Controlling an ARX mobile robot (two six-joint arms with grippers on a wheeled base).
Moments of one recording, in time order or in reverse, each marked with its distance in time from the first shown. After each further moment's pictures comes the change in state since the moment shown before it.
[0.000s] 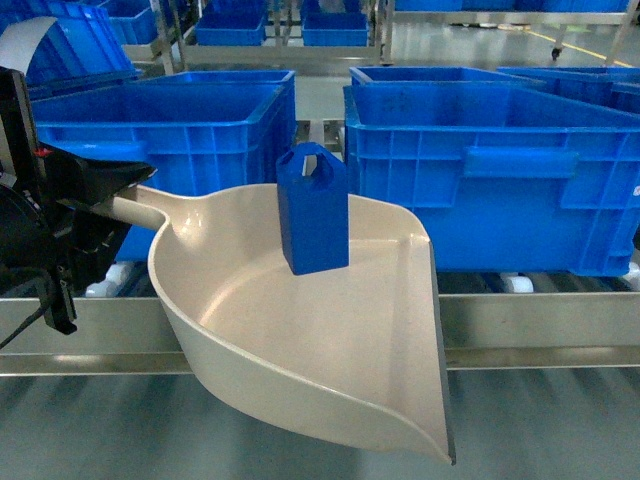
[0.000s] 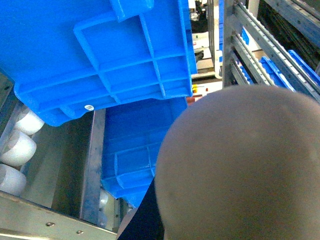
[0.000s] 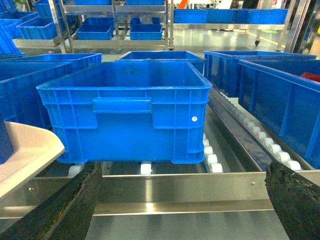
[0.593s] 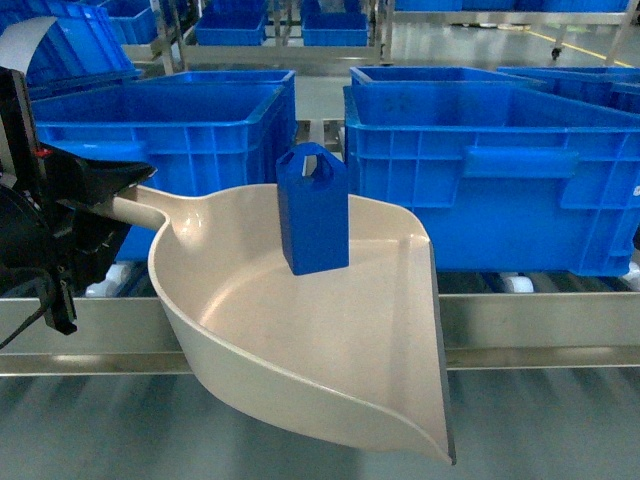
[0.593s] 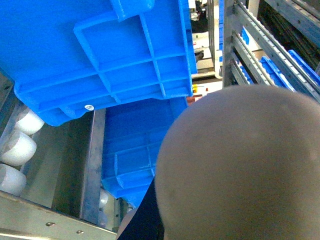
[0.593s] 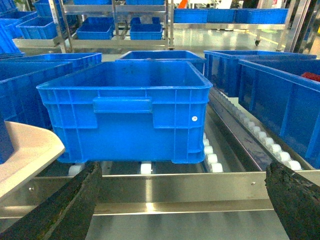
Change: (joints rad) left arm 0.000 0.000 0.000 0.000 0.000 0.000; right arm 0.000 0.000 0.000 0.000 0.000 0.000
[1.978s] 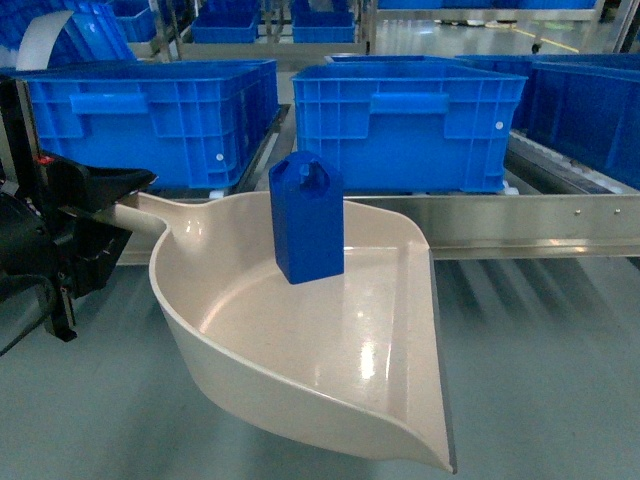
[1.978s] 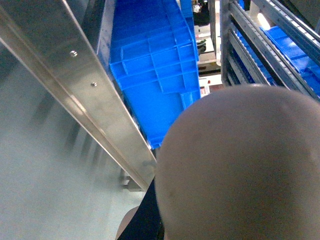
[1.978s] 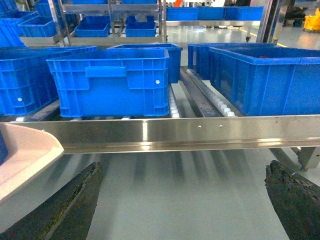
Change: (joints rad) left arm -0.003 0.001 -0.005 -0.005 0.002 0.000; right arm 0.000 0.000 0.000 0.002 0.000 0.000
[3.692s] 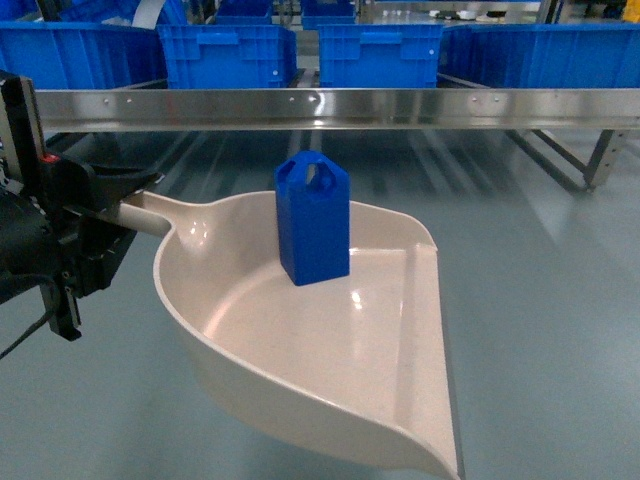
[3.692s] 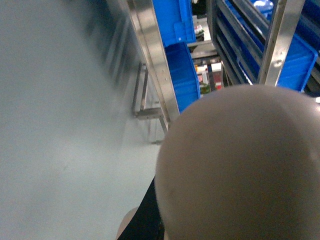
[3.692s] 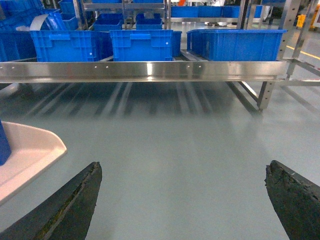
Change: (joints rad) left arm -0.002 0.000 0.000 0.003 0.005 0.000; right arm 0.000 0.000 0.000 0.000 0.000 0.000
